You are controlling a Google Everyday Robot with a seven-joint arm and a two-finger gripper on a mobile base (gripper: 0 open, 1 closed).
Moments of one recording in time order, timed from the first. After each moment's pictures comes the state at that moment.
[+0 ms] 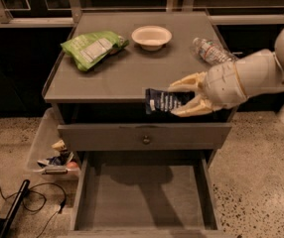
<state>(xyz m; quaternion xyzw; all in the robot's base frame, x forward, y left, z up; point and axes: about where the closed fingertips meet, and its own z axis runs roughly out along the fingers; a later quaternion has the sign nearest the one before) 0.515 -0.113 0.865 -0.71 0.55 0.17 0.42</state>
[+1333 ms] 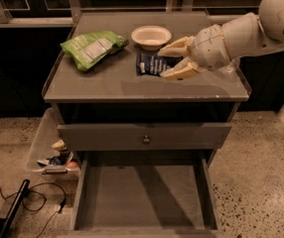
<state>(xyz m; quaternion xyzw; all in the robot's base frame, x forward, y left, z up) 0.600 -0.096 0.917 -0.70 0.53 0.15 0.46</state>
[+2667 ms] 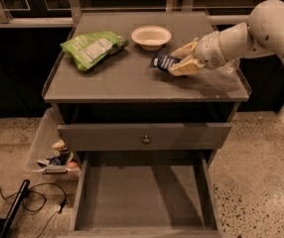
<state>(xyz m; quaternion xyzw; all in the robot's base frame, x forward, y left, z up) 0.691 -0.135 0.866 -0.57 0.67 0.19 0.43</state>
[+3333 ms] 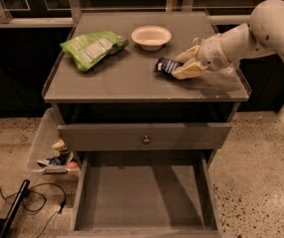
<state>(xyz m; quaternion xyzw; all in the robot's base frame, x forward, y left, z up) 0.688 -0.146 0.853 -0.56 0.70 0.19 0.40</state>
